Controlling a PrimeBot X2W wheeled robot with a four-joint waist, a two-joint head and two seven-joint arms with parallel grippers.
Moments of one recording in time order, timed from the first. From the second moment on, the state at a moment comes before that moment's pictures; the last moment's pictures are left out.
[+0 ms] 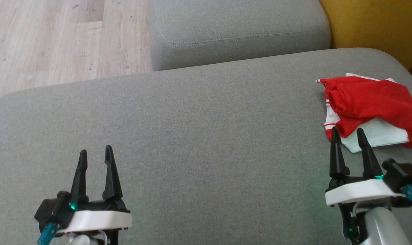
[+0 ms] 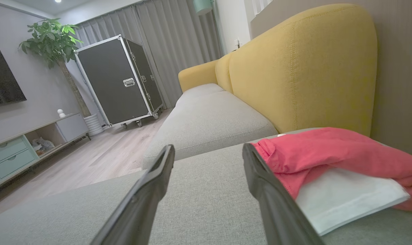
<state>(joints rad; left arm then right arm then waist) -0.01 0.04 -0.08 0.19 -0.37 -0.08 -0.26 -0.09 -0.05 -0.01 0.31 0.28 0.13 -0.25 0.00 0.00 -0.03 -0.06</state>
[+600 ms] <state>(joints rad) 0.04 0.04 -0.08 0.26 -0.41 -0.07 -0.24 -0.03 -0.04 -0.01 0.38 0.31 0.13 -0.24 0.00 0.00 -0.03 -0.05</state>
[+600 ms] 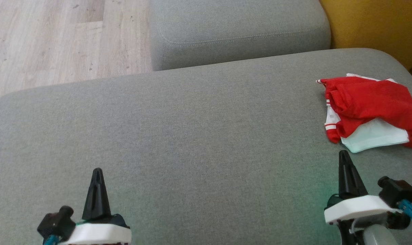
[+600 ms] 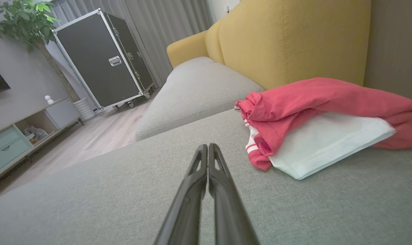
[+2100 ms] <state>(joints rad) 0.01 0.04 -0.03 0.26 -0.86 -0.09 -0.11 -0.03 -0.04 -0.05 0.34 0.79 0.13 -0.11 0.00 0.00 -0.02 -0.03</state>
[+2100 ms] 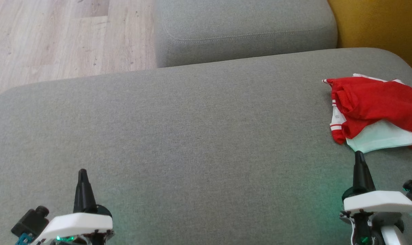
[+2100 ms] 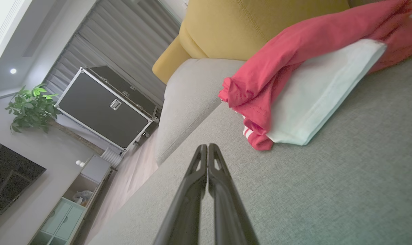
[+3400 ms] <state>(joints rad) -0.02 0.04 0.03 0.27 -1.24 -0.11 0.00 -0.05 -0.04 -0.10 0.31 1.21 0.13 0.00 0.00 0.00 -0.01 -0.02</state>
